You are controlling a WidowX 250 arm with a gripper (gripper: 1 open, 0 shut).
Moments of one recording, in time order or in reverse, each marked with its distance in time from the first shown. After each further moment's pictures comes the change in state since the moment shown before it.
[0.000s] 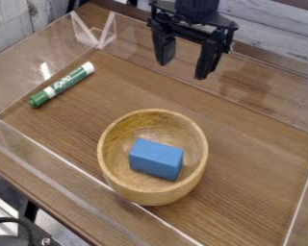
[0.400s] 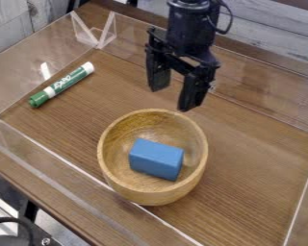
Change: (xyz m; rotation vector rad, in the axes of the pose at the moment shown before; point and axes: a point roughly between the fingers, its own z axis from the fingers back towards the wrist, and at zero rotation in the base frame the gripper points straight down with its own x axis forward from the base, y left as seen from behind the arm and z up) arm -0.028 -0.007 -0.021 -0.001 0.061 -0.314
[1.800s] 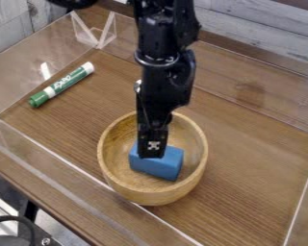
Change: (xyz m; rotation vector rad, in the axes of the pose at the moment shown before) arm -0.038 -0.012 -0.039 0.070 -0.048 -0.612
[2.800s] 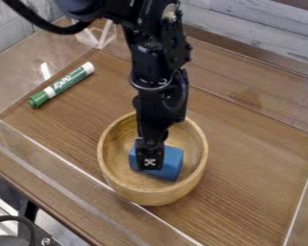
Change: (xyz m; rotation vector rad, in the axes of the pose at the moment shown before) arm 0.000 0.002 -0.019 0.057 -0.057 -0.011
